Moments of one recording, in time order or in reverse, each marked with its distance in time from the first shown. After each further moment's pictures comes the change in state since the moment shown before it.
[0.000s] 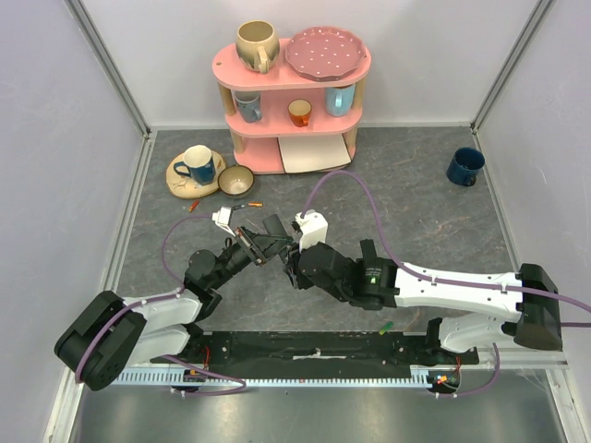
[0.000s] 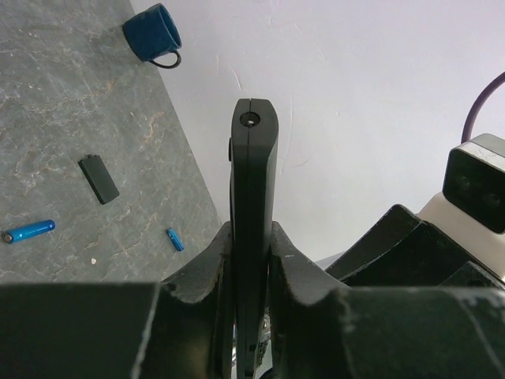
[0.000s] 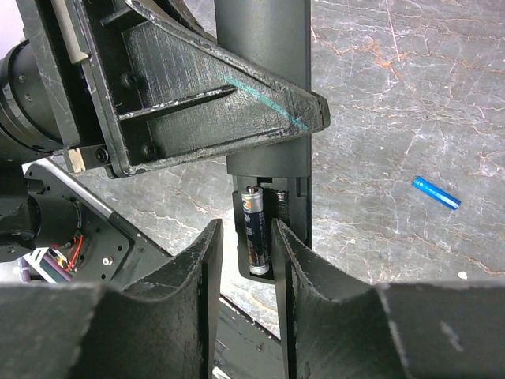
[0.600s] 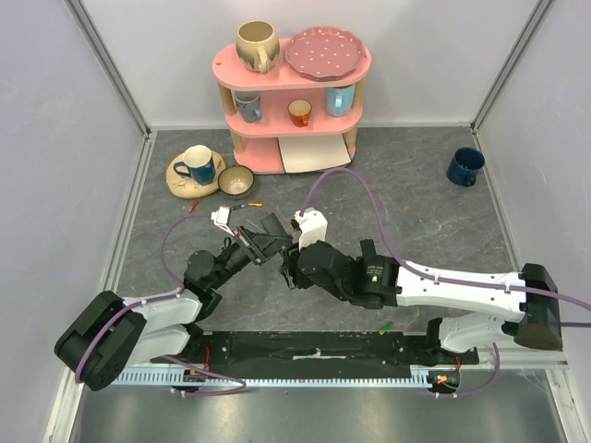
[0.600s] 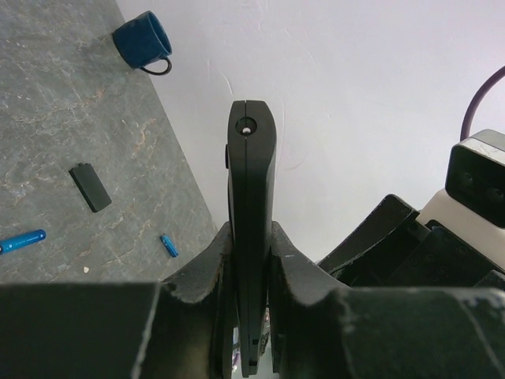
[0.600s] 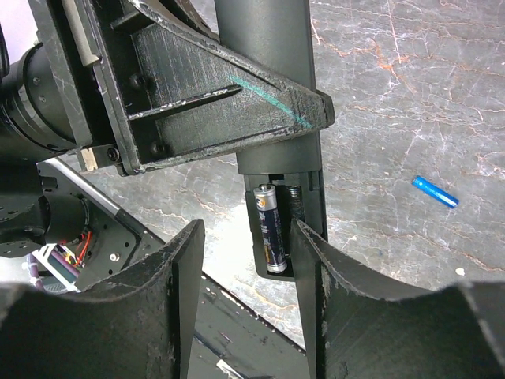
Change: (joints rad) left arm 0.000 0.000 0.000 0.031 -0.005 0.000; right arm 0.005 -0.001 0.045 -0.054 0.000 0.002
